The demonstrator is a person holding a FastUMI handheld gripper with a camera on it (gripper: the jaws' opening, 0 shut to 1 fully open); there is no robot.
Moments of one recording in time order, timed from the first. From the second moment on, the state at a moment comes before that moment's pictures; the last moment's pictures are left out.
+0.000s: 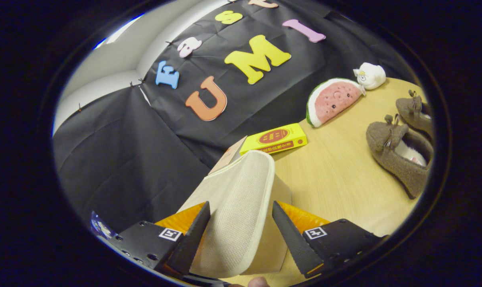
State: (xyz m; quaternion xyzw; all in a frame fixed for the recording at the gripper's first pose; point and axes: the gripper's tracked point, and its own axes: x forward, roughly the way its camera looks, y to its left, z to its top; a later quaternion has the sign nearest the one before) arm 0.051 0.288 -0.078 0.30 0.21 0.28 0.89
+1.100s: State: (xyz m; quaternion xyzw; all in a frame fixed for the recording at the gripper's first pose) arm 0.042 0.295 0.028 0.29 0.16 0.31 0.89
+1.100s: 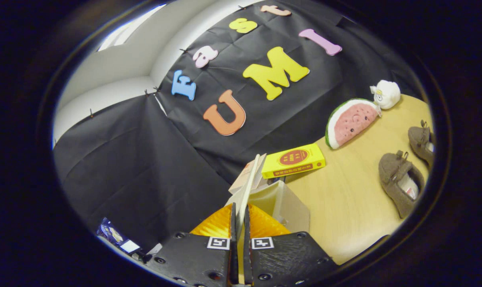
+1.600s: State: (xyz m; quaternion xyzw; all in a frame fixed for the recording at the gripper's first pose) arm 0.012 0.391 0.109 0.22 0.12 0.37 0.90
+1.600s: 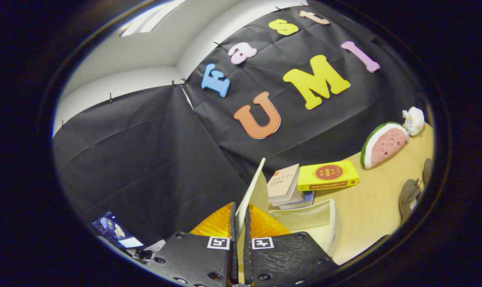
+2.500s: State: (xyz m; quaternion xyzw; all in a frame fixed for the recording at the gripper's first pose) arm -0.022 0.568 0.096 0.03 0.10 0.46 0.88
